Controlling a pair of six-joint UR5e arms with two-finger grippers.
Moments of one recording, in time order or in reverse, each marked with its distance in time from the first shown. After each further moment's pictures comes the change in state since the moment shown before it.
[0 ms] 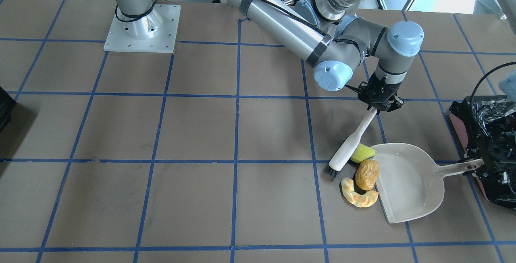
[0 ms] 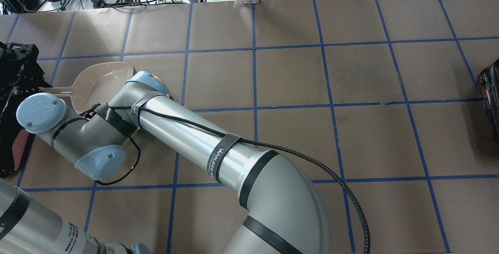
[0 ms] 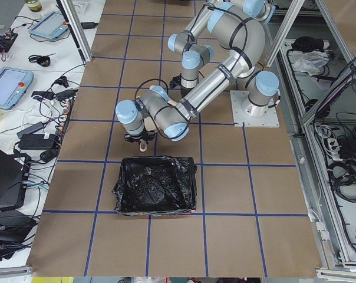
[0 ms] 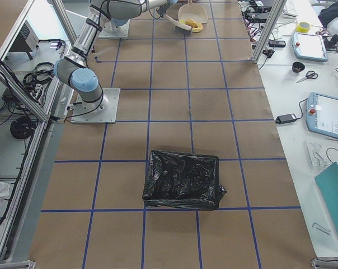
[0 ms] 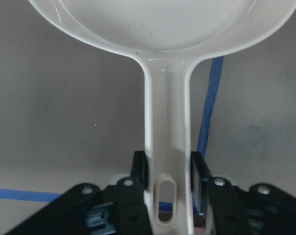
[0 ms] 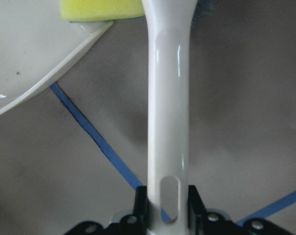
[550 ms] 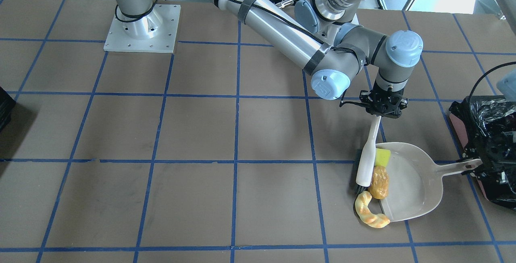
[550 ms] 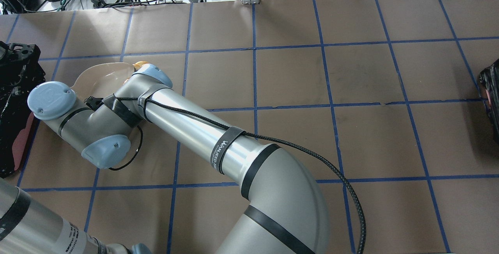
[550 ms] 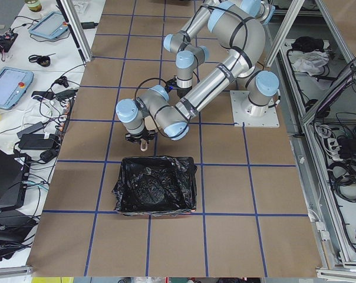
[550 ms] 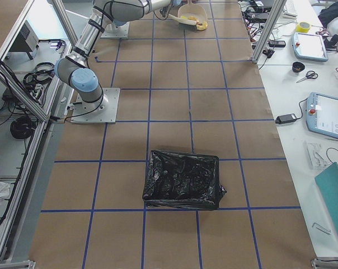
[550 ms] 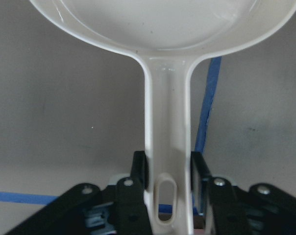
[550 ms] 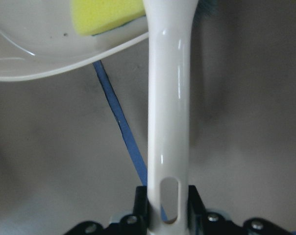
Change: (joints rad) left arm -0.005 0.002 -0.004 0.003 0.005 -0.003; right arm -0.031 0.017 -0.025 0.005 0.087 -0.374
